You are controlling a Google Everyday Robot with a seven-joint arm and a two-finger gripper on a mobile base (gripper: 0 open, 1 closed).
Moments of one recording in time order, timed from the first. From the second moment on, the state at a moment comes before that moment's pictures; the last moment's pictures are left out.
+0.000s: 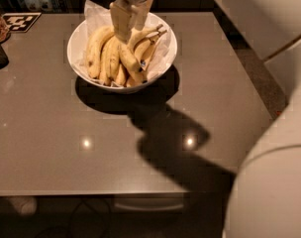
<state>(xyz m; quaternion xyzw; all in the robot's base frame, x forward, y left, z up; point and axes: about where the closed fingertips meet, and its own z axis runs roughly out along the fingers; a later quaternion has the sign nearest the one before) 0.607 0.032 1.006 -0.48 0.86 0.00 0.17</state>
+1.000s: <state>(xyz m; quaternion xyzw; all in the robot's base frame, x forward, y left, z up) 0.628 0.047 0.978 -0.48 0.87 0.03 0.14</state>
